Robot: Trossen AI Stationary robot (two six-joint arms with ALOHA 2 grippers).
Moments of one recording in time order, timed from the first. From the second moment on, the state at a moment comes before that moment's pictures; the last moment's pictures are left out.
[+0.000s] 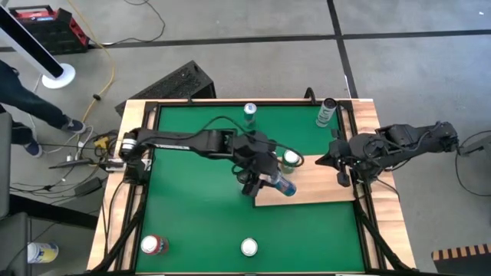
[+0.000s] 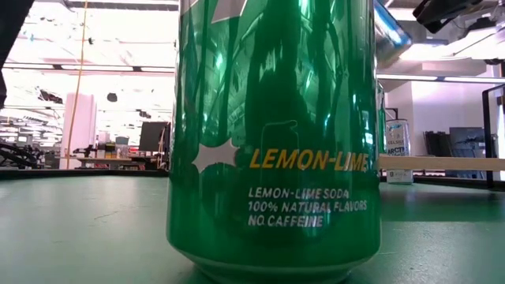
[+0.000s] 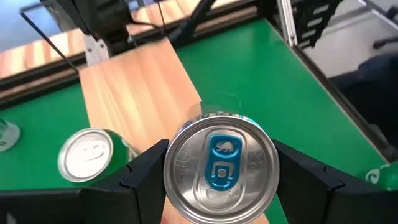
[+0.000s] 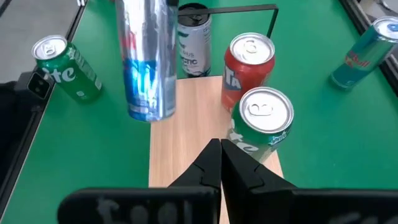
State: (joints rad) left arm -0.05 1.92 1.91 -0.59 0.18 0.24; right arm 0.24 0.73 0.96 -0.91 0.18 0.21
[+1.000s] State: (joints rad) left arm -0.05 1.98 1.94 -0.80 0.14 0.28; right arm 0.23 0.76 0.96 -0.88 0.18 0.20
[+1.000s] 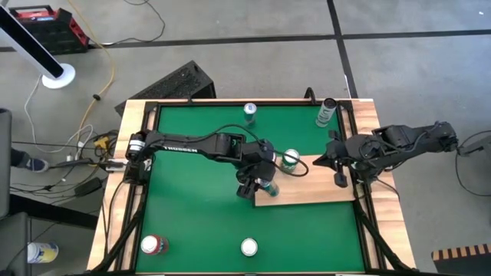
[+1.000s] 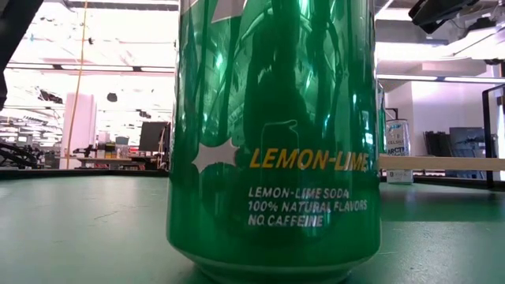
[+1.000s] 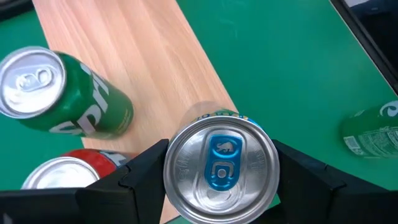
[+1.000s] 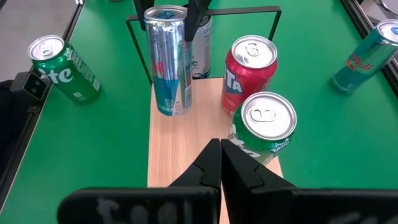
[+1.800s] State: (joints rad) left arm -0.05 2.04 1.94 -0.81 0.17 0.29; right arm 0.23 0.79 0.96 -0.88 0.18 0.20
